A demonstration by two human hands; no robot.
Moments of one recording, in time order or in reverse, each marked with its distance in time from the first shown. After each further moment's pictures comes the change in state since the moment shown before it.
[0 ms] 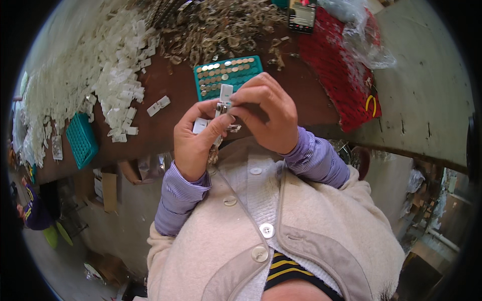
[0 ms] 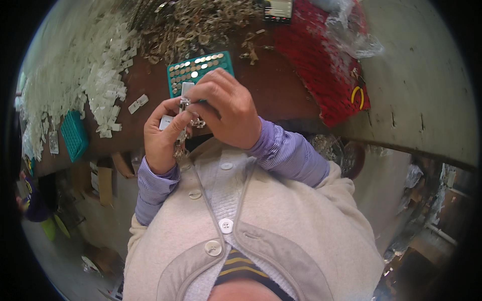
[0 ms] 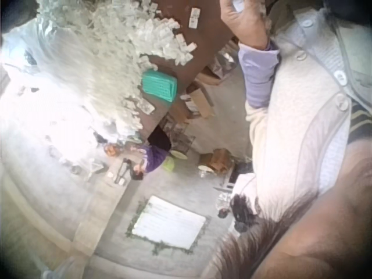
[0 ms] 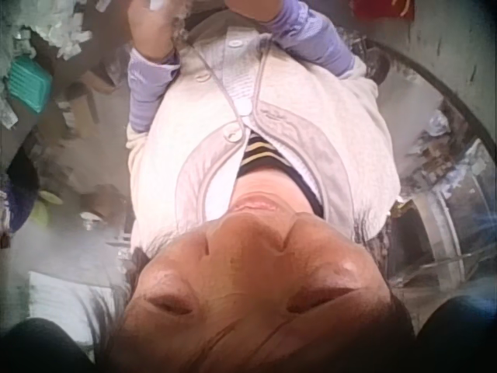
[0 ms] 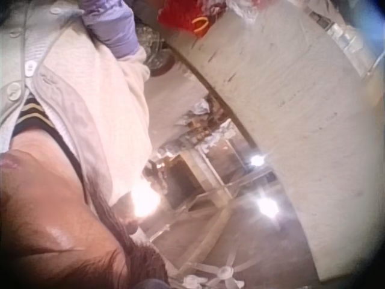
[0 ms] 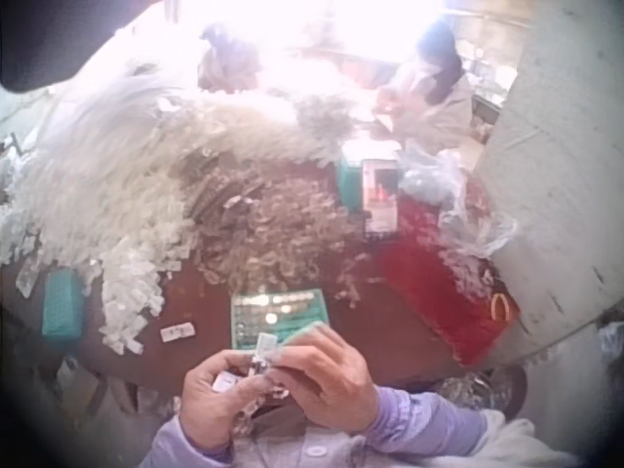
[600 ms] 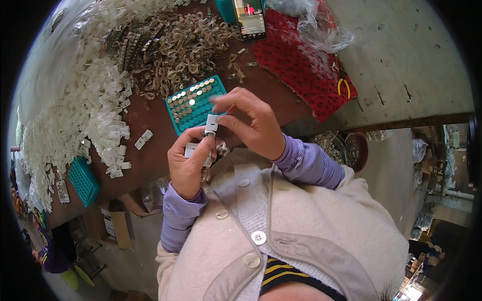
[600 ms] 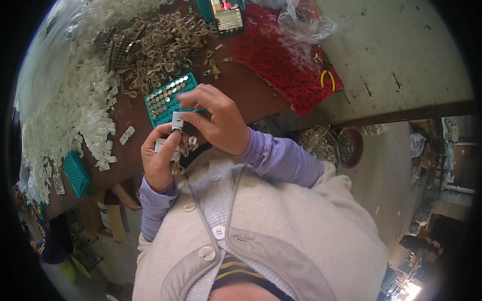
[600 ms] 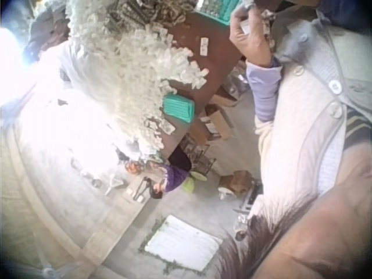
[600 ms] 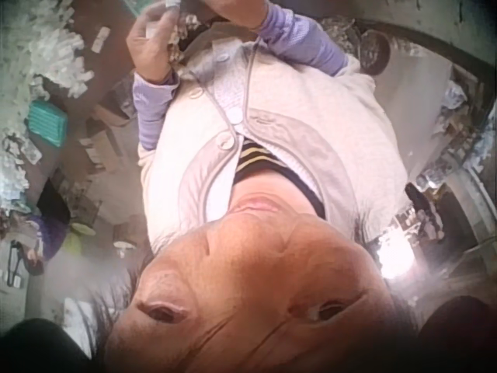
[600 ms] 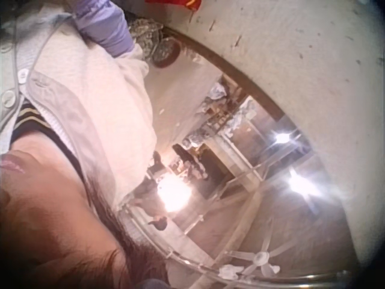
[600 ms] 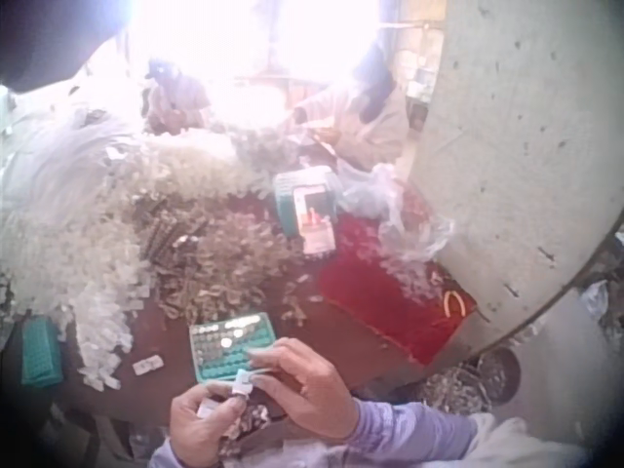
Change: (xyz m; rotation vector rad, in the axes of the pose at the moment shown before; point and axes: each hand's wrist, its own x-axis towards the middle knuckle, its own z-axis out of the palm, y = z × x) left_hand -0.003 -0.005 0.018 0.063 -0.156 0.067; right_hand -0.018 -0.017 -0.025 0.117 0.122 0.346
